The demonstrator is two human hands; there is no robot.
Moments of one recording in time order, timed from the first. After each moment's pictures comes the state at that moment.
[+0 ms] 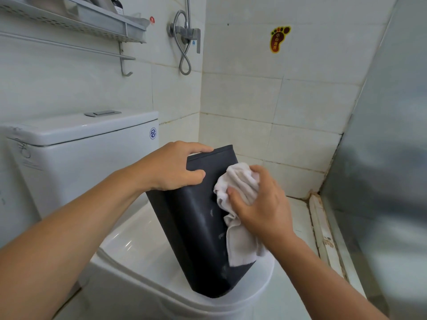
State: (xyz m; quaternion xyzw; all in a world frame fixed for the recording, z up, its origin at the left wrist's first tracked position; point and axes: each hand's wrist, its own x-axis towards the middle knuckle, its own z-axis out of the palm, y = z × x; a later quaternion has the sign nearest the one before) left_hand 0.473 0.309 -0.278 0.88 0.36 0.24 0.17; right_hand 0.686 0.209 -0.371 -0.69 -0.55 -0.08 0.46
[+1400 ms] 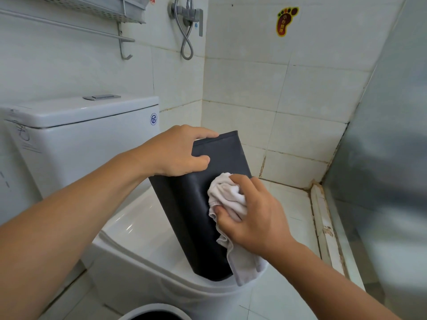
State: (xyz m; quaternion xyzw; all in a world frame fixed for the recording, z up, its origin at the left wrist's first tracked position) left_hand 0.480 0.301 -0.277 0.89 0.35 0.24 0.15; right_hand 0.665 0.173 -0.388 -0.63 -0.66 -0.10 0.40
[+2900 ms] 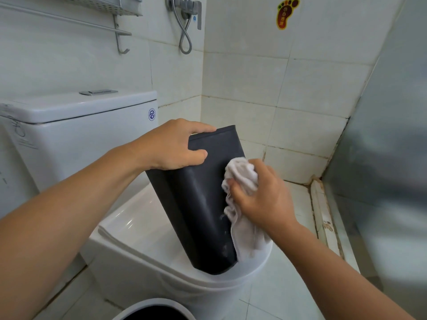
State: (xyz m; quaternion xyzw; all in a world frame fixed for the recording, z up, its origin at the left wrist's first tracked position) left_hand 0.480 0.303 -0.276 0.89 0.34 0.25 0.18; right_hand 0.689 0.194 -0.380 -0.68 -0.60 -0.06 0.43
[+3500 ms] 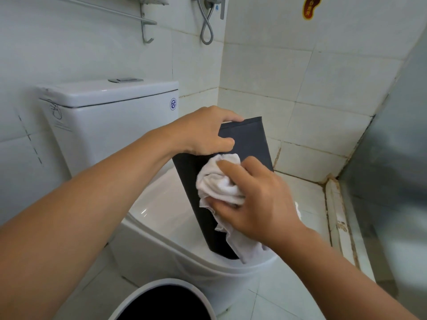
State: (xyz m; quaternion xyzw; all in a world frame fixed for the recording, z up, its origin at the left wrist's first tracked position) left_hand 0.487 0.300 -0.269 0.90 0.36 0.22 0.13; right_hand 0.631 0.169 -0.363 -0.51 -0.75 -0.22 0.36
